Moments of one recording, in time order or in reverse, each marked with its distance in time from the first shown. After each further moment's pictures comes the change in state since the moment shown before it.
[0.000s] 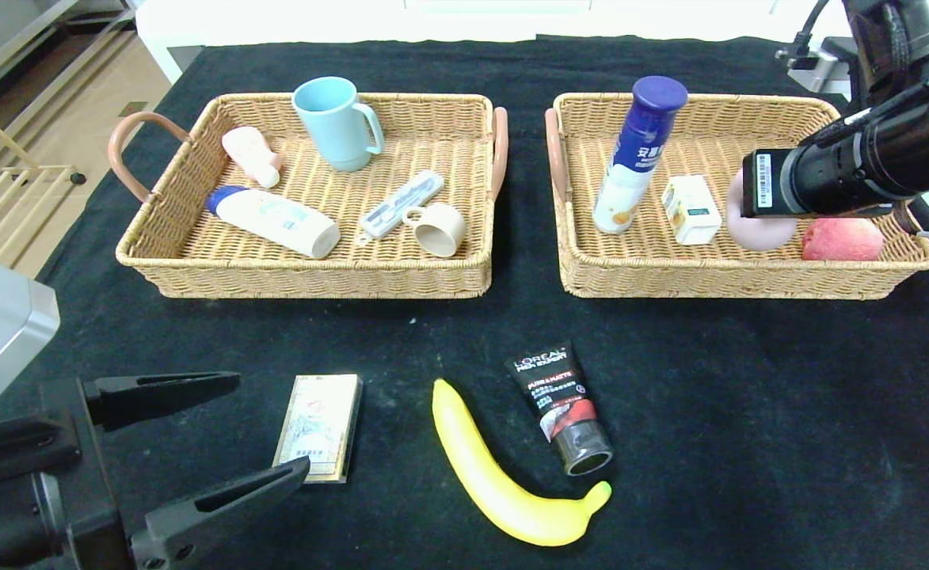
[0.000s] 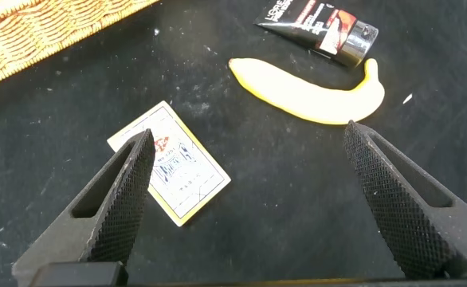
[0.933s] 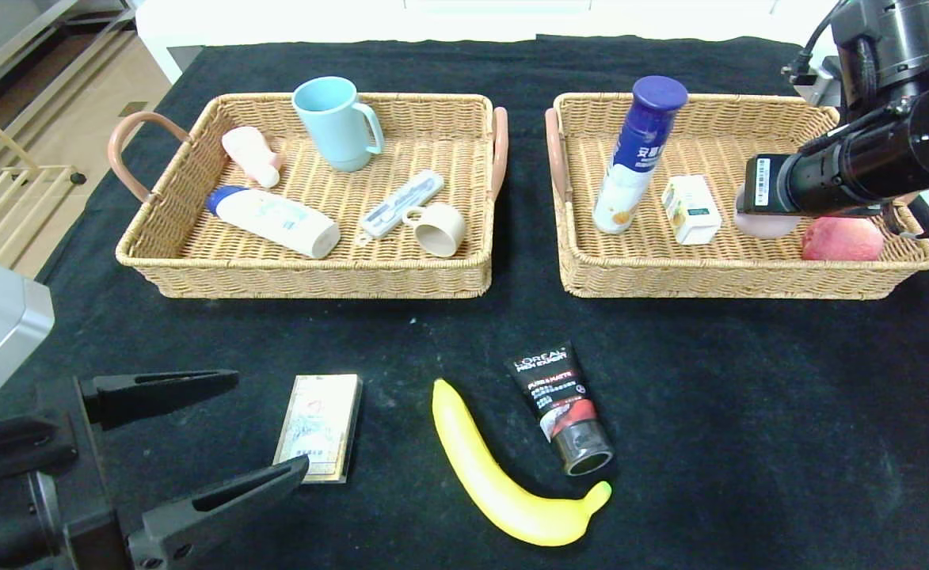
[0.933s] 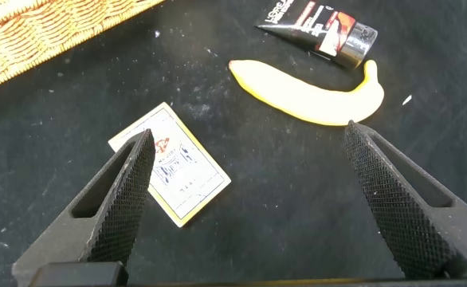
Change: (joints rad) left arm 0.000 -0.003 0.000 -0.004 0.000 0.000; right arm -0.103 0.066 0.009 -0.118 0.000 -0.011
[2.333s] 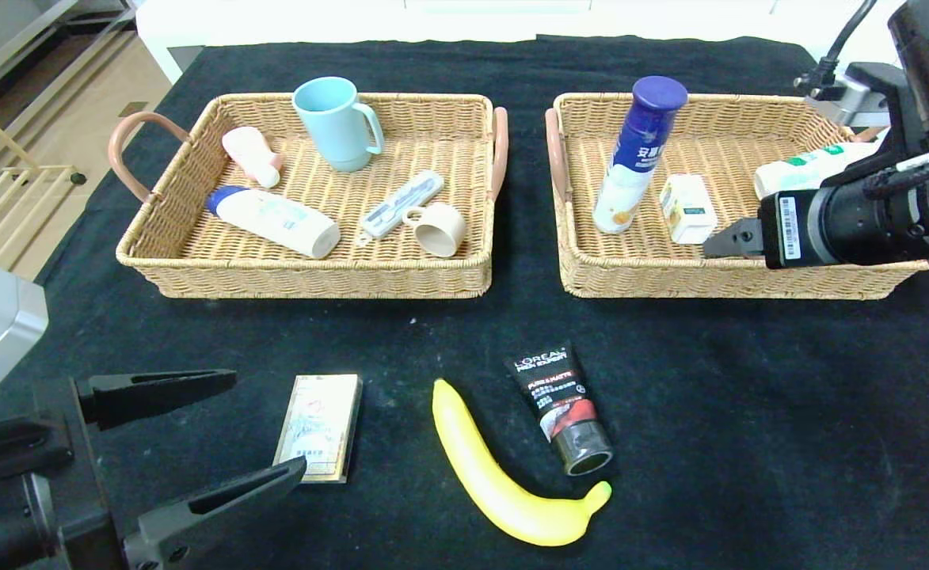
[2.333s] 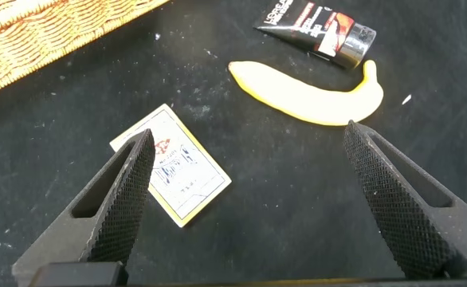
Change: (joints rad) left arm -0.001 -0.006 -0.002 0.005 0.000 0.008; right arm 0.189 -0.245 0.304 0.010 0.004 0.004
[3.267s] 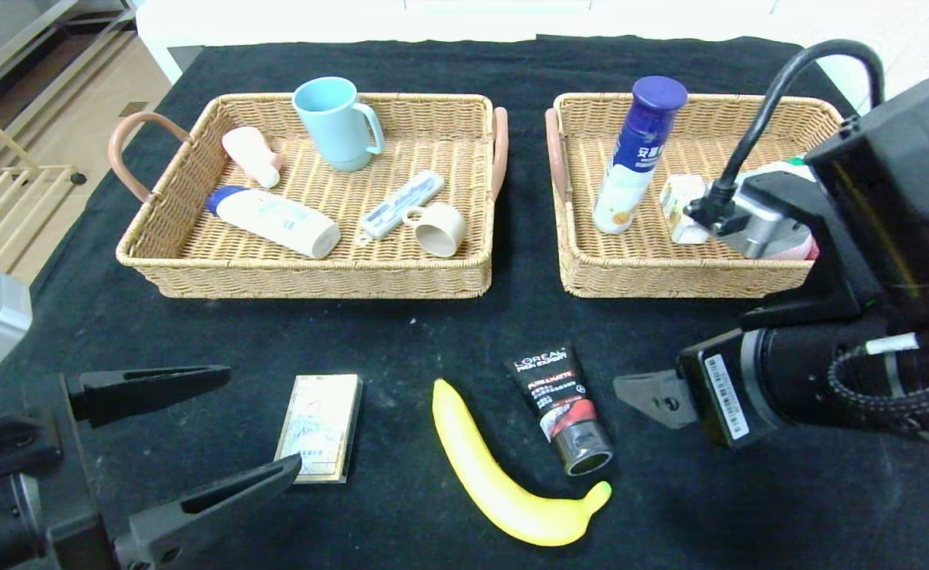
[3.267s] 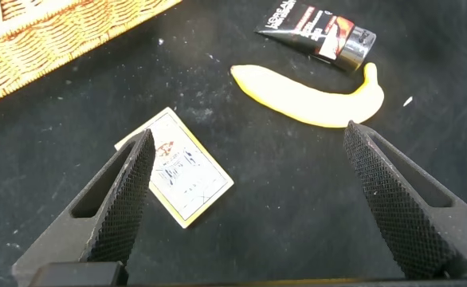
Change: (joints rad) left arm 0.001 -0.011 -0.003 0.000 0.003 0.008; right arm 0.404 -0.073 0.231 -0.008 -0.061 0.063
